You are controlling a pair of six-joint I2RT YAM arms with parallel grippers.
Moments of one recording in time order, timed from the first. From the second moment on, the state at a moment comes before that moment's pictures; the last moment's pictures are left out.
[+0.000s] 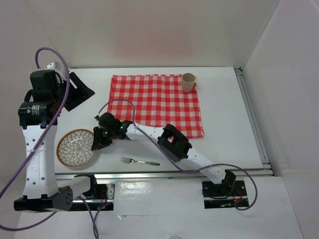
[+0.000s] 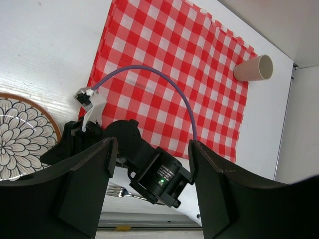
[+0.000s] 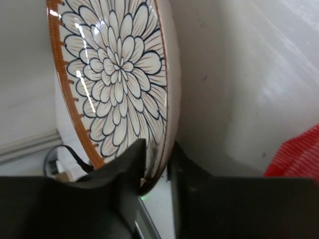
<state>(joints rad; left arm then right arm) 0.10 1.14 1.63 -1.08 0.15 -0.55 1.09 2.66 2.24 -0.21 -0.44 0.86</state>
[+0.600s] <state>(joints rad) 0.07 1.15 1.71 -1.08 0.18 -0.53 0.97 2.64 2.24 -0.24 -0.50 0.86</state>
